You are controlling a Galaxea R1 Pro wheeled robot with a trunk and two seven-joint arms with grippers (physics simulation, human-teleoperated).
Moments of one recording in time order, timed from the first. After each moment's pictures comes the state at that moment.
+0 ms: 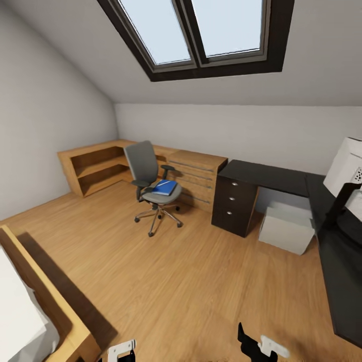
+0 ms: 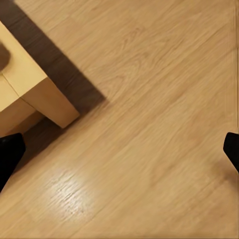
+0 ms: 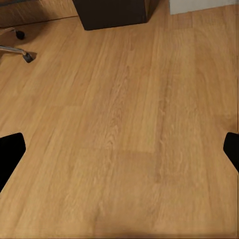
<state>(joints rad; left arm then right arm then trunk) -0.20 -0.05 -0.37 -0.53 0.40 -0.21 0.48 -0.44 0.02 -0.26 0.02 -0.27 -0.76 0.13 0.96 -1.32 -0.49</state>
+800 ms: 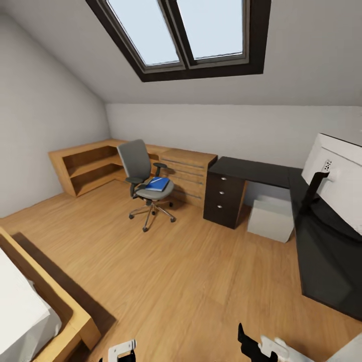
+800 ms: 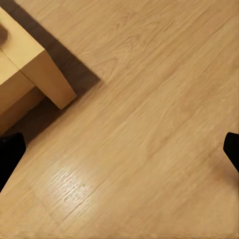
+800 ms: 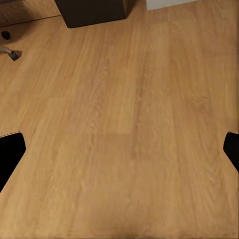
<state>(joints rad) -0.20 -0.05 -0.38 -0.53 0.40 -0.21 0.47 -0.44 0.02 -0.26 0.02 -0.27 -0.76 0.13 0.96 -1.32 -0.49</state>
